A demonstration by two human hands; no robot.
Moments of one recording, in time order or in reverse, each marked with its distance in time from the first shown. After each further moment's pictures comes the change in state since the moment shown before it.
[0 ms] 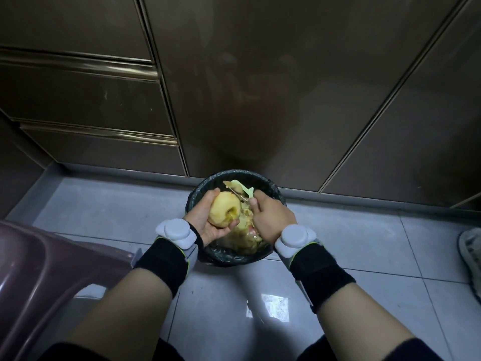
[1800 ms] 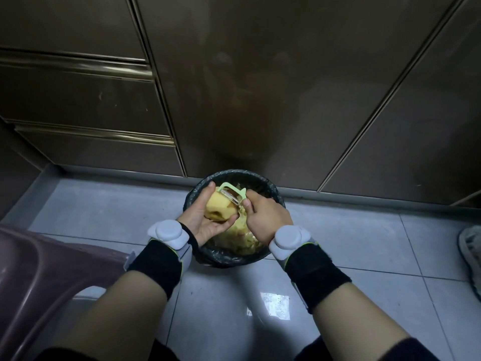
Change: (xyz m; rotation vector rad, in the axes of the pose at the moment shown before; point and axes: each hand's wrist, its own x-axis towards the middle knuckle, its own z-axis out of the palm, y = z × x) left_hand -0.004 0.004 -0.005 -0.084 -0.150 0.020; right_hand 0.000 -0.007 -0.001 -0.012 0.010 -0.058
